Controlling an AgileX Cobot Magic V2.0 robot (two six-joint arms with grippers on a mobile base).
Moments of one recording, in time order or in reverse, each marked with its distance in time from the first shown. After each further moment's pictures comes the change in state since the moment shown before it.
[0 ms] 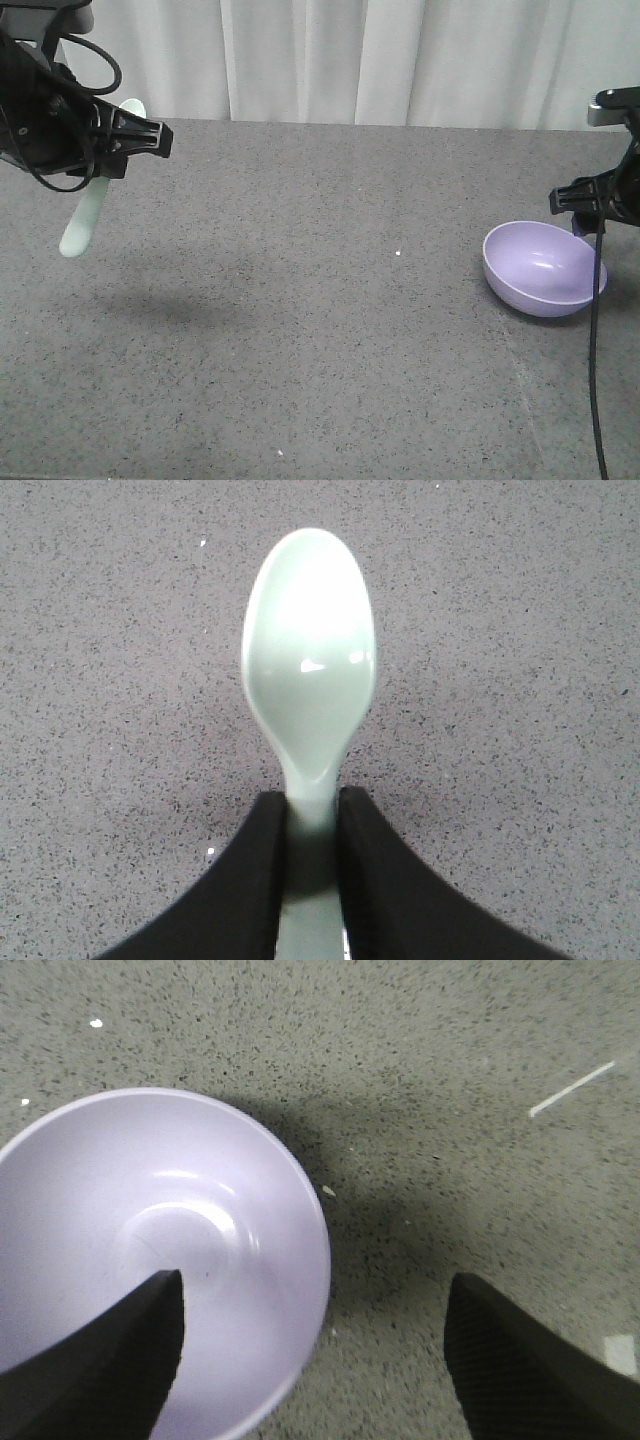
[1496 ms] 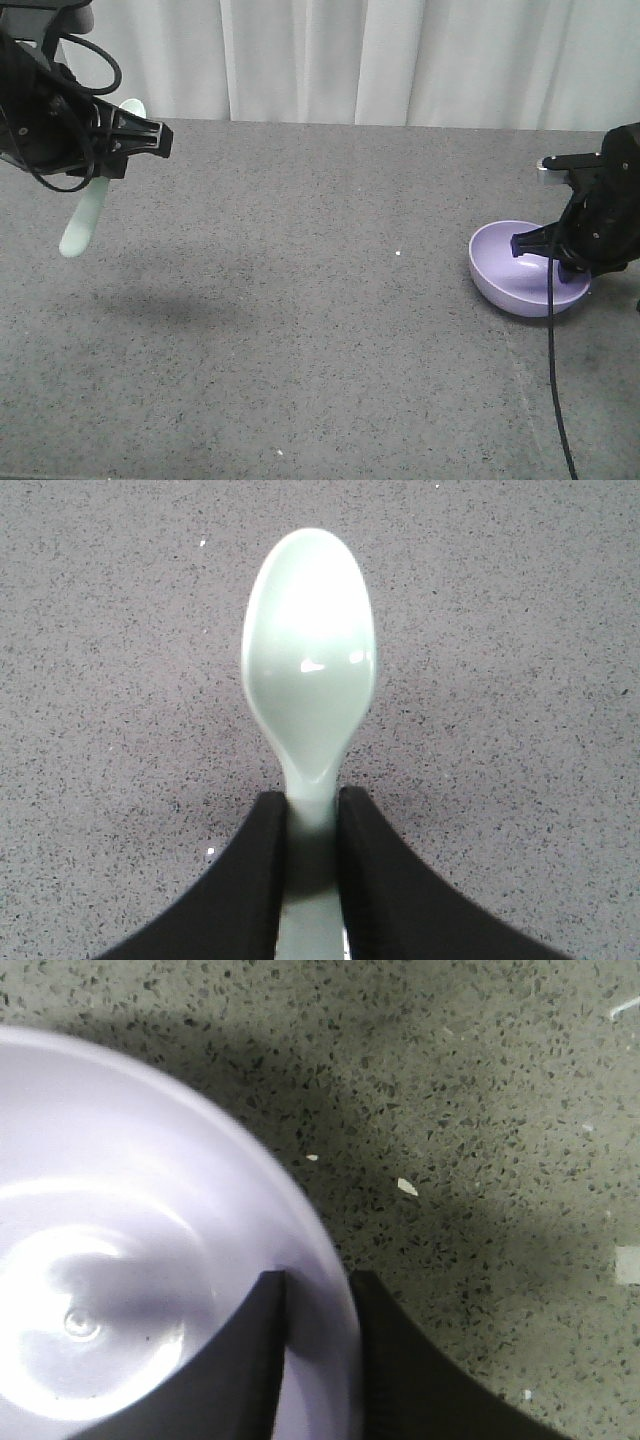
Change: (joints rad) left arm 0.000 0.000 0.000 0.000 0.000 0.000; right arm 0.000 0.239 -0.010 0.022 -0.034 0.027
